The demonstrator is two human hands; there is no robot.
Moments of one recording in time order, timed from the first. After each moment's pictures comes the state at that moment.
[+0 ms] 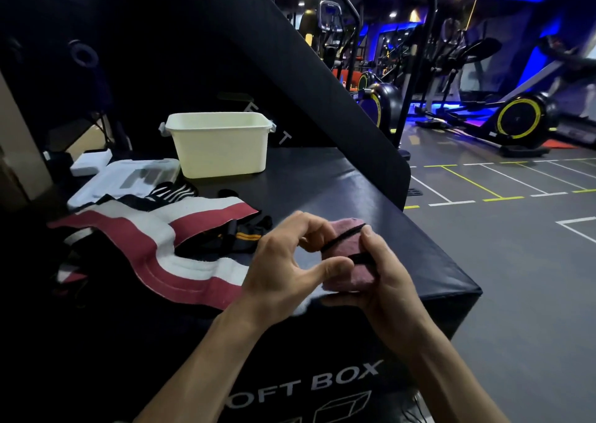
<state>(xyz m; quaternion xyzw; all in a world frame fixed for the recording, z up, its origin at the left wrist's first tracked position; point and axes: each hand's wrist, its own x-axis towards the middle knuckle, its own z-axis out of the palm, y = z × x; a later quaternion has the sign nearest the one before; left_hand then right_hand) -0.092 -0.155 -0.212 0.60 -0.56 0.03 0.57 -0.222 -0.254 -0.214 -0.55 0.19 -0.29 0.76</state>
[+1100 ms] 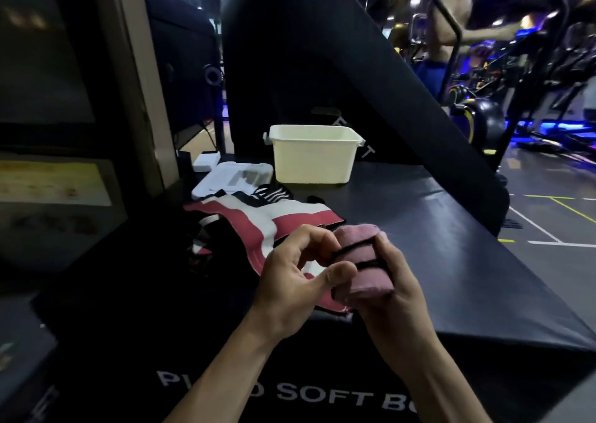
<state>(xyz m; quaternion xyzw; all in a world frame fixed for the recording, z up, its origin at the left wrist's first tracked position) -0.068 -0.058 -0.212 0.58 -0.43 -0.03 0.70 -0.165 -0.165 -0.197 -0.47 0.07 -0.21 0.85</state>
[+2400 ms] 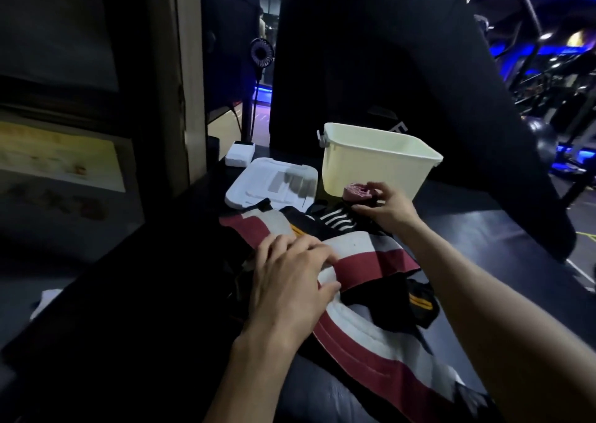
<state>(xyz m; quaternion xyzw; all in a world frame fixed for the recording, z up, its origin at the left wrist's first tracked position) 0.089 -0.024 -0.225 0.89 -0.33 0.14 0.30 0.152 -0.290 -0.200 -0.89 0.20 -0.18 0.36</state>
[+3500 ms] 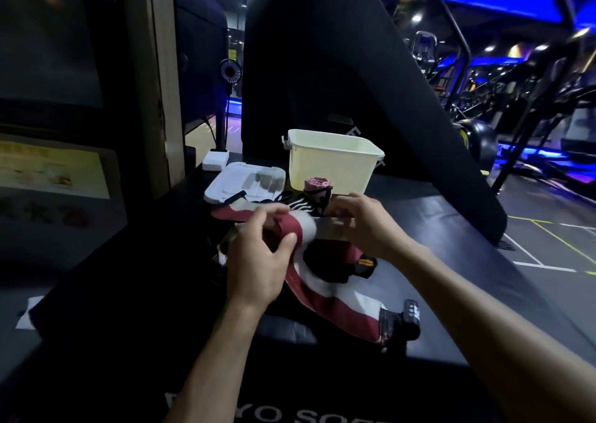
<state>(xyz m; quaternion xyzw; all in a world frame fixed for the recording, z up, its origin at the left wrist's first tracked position) 0.028 -0.008 -0.211 0.74 -0.25 0.18 0.60 -0.002 -0.221 -0.164 -0.97 0.00 -0.21 0.12</state>
